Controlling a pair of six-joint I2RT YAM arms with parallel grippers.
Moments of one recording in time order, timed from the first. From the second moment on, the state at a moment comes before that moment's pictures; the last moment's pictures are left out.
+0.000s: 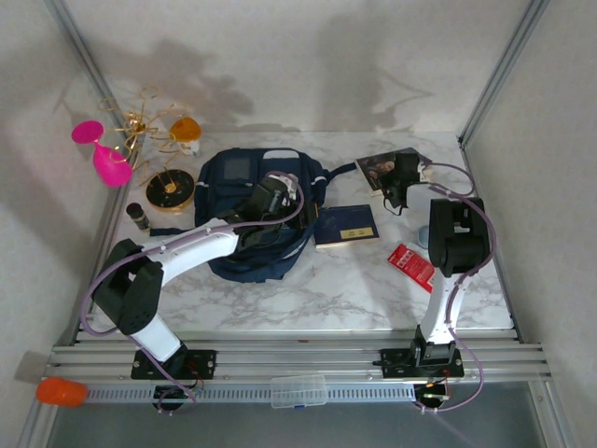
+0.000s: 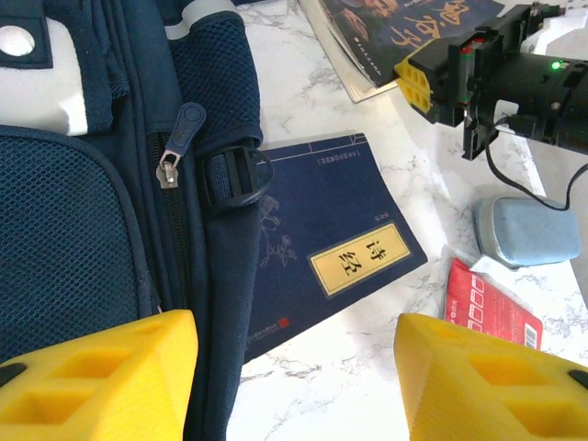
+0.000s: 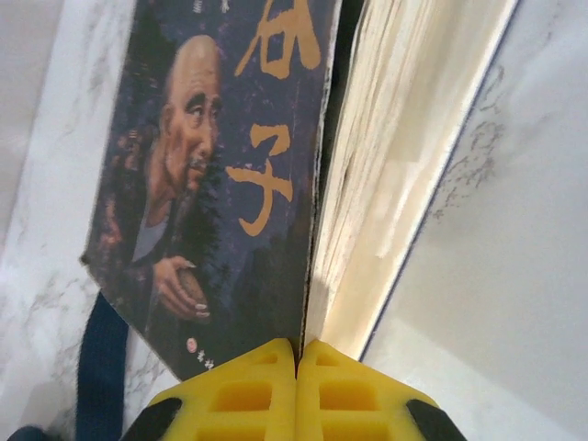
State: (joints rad) left arm -0.66 1.63 1.10 -0.08 0.07 -0.66; right arm 0.09 2.01 1.27 -0.06 -0.03 1.05
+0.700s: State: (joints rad) left arm -0.62 1.58 1.05 -0.02 0.08 -0.80; right arm -0.16 1.62 1.15 -0.11 -0.65 0.92
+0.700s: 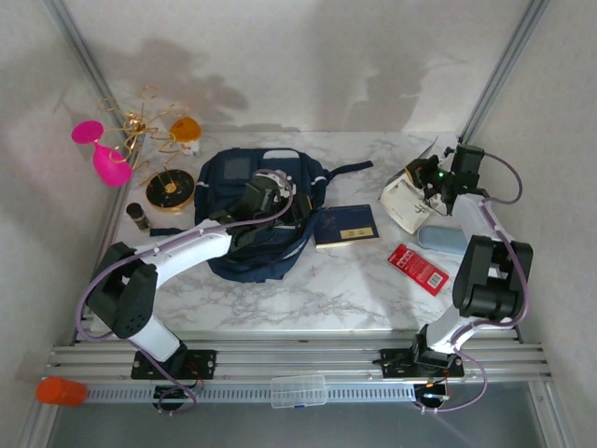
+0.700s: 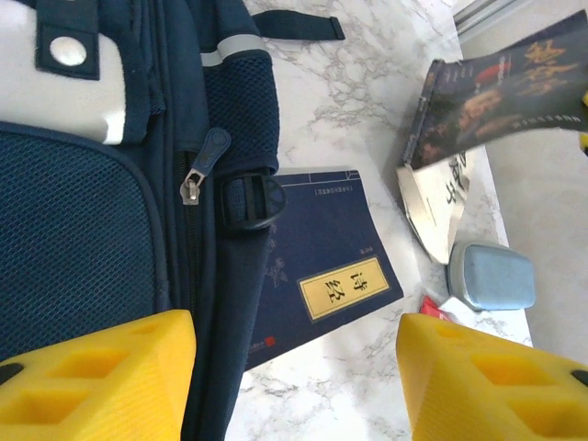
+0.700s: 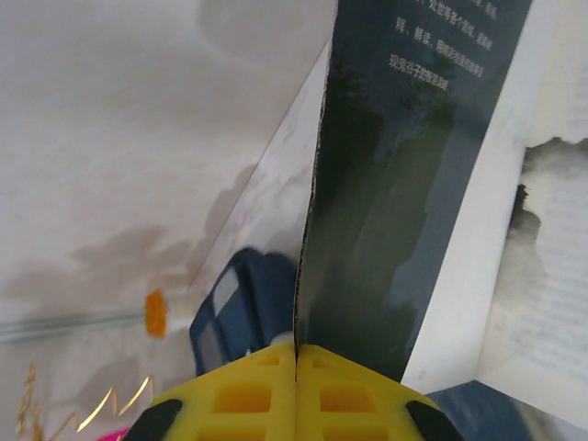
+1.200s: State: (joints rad) left arm -0.62 1.54 0.98 0.03 0.08 -0.85; right arm -0.18 1.56 1.01 -0.38 -0.63 0.64
